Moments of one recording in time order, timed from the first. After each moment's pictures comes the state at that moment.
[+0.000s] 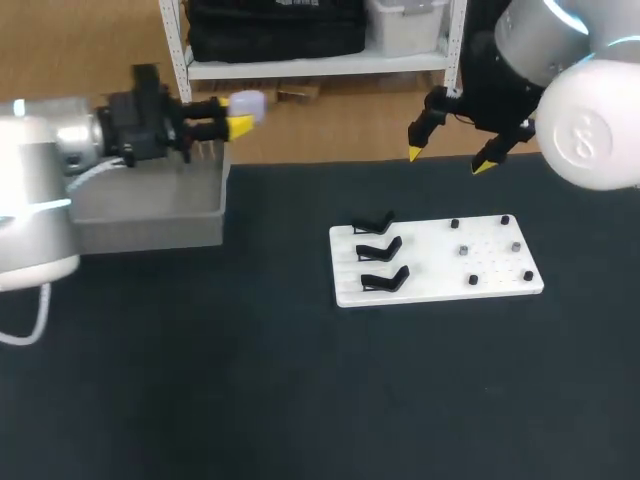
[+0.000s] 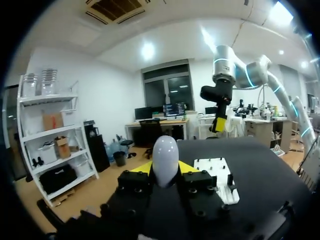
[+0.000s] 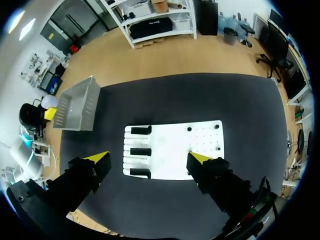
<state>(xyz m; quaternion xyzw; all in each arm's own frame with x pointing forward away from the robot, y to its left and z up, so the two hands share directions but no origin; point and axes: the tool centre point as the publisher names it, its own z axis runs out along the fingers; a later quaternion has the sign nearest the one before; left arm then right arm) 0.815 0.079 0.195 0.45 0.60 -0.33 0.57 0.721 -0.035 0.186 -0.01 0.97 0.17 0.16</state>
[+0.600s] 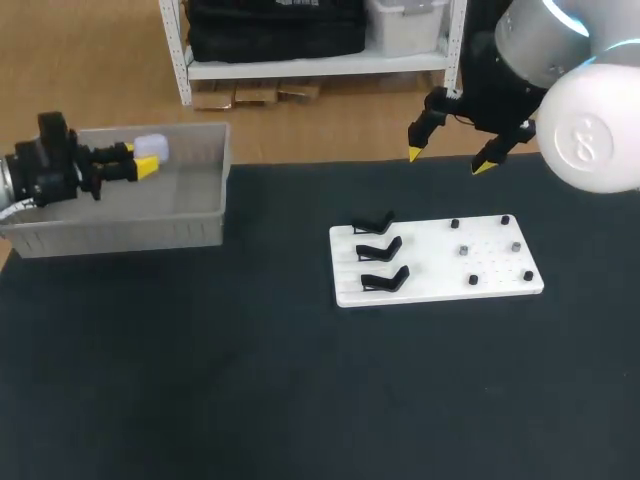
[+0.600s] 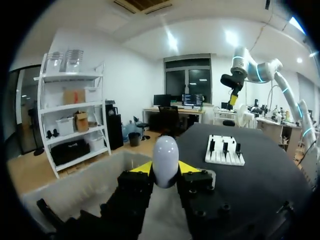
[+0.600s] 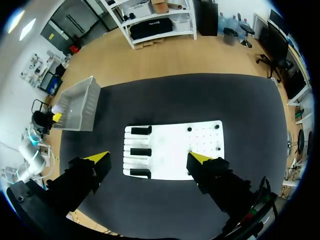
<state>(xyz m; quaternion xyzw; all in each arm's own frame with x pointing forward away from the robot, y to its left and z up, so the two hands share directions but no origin) 0.823 0.210 0.111 0.40 0.68 -0.32 0.53 0.720 -0.035 0.186 -0.01 0.97 0.17 0.16</state>
